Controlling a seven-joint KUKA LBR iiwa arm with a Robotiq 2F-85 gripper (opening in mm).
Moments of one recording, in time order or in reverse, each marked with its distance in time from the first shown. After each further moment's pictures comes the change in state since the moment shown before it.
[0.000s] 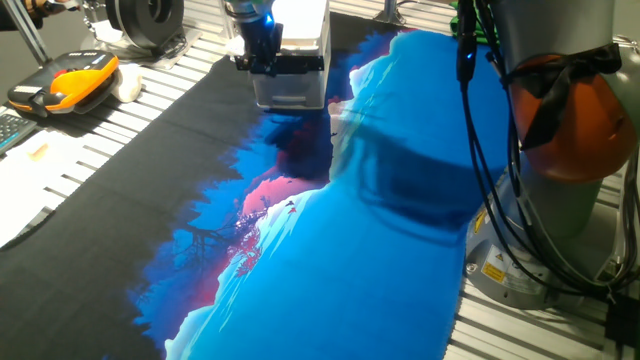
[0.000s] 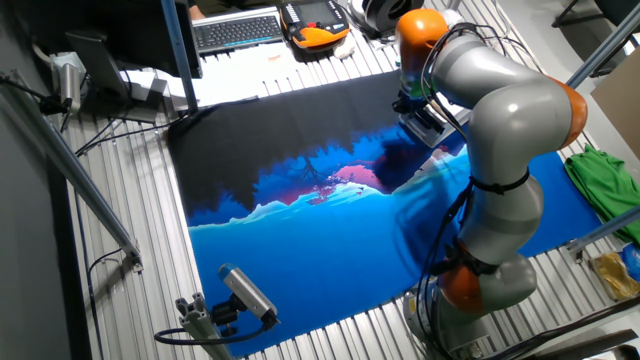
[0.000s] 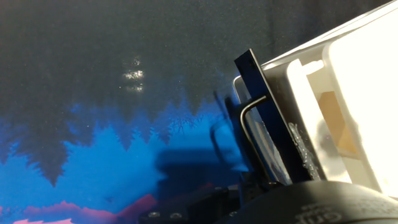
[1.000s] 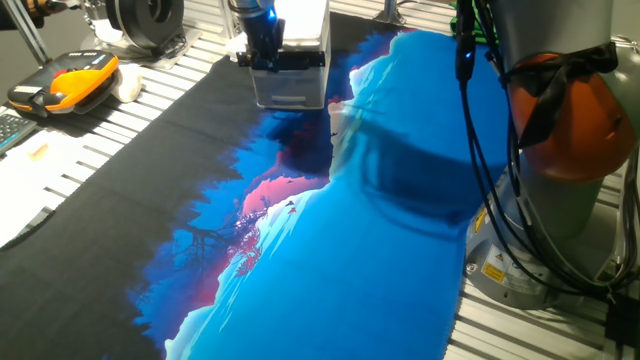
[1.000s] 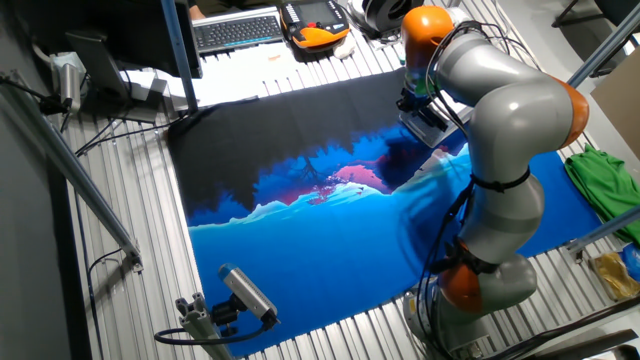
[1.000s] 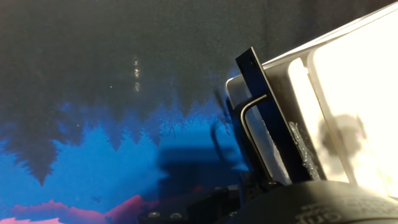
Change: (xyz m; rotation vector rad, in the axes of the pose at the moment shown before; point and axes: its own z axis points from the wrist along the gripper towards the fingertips) arm -0.003 -0.013 0.003 -0.003 0.000 -0.022
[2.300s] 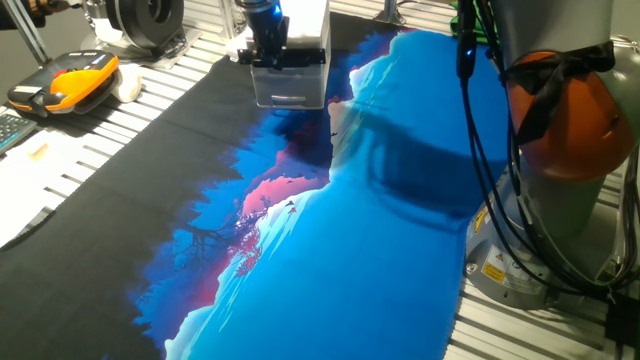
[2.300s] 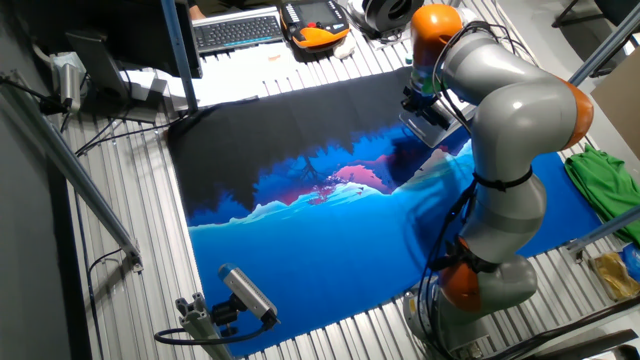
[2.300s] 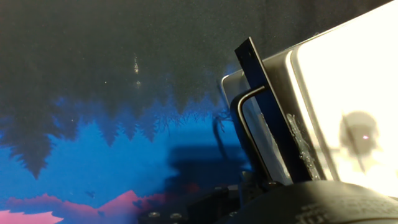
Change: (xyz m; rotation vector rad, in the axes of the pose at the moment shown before) arm 0.003 -0.012 0.002 -0.024 0.004 -0.015
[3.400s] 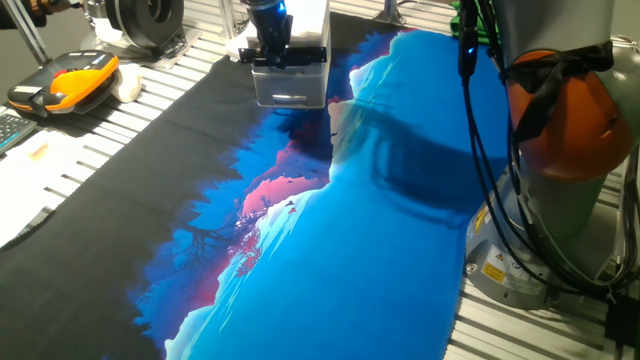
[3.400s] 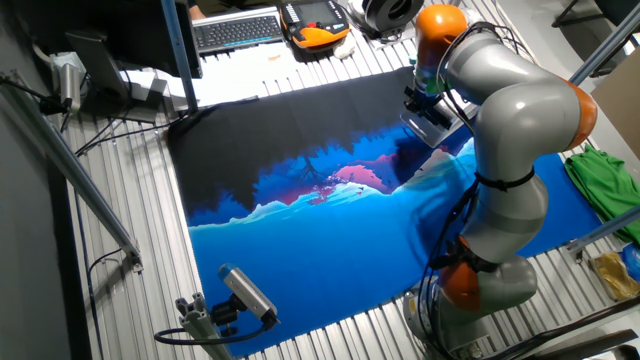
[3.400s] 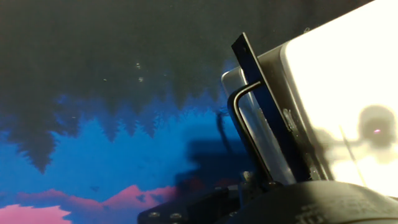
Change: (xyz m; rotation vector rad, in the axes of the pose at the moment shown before) arm 0.003 -0.005 0.001 -0.077 0.033 0.030
